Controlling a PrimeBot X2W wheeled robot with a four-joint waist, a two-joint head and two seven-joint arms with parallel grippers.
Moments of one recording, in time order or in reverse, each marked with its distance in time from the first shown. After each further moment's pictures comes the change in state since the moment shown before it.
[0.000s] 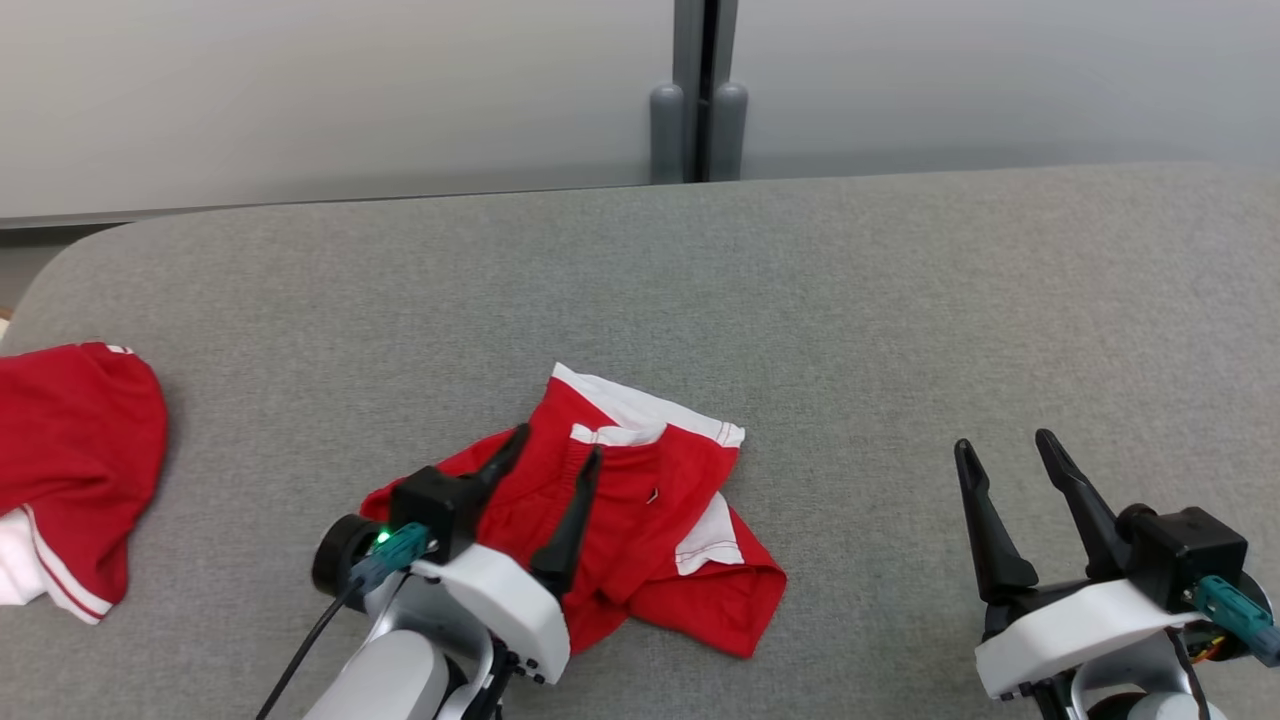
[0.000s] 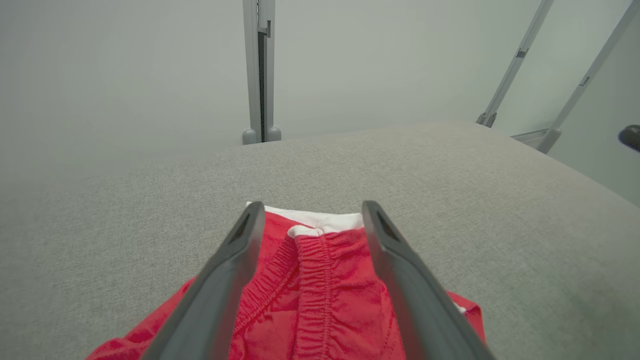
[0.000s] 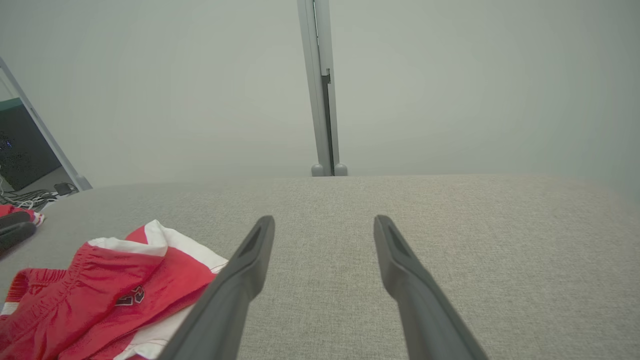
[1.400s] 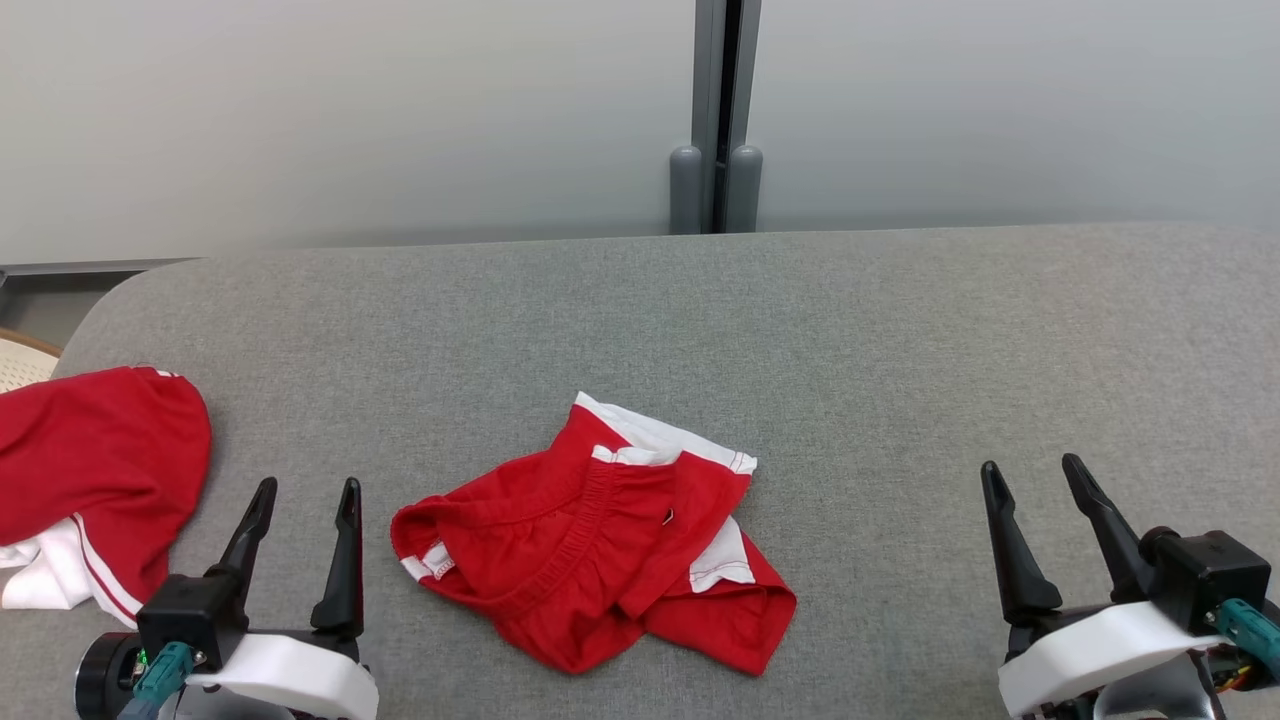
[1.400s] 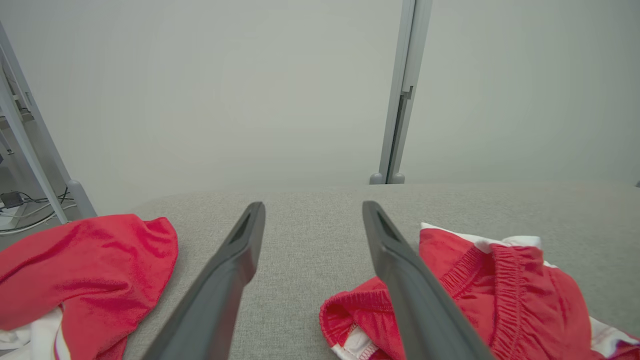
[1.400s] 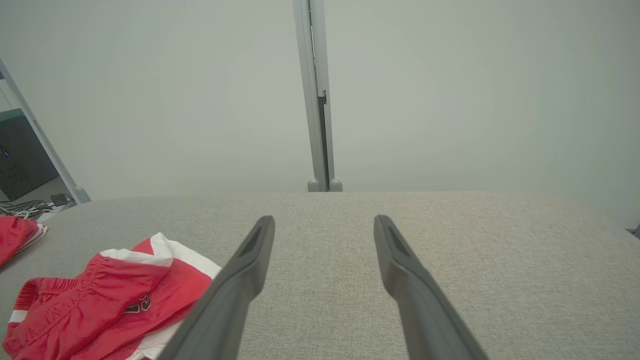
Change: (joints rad) left arm 0.218 0.147 0.228 -0.094 -0.014 0.120 -0.149; right arm 0.032 -0.003 -0.034 0.001 -0.003 0.000 -0.004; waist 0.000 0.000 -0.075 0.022
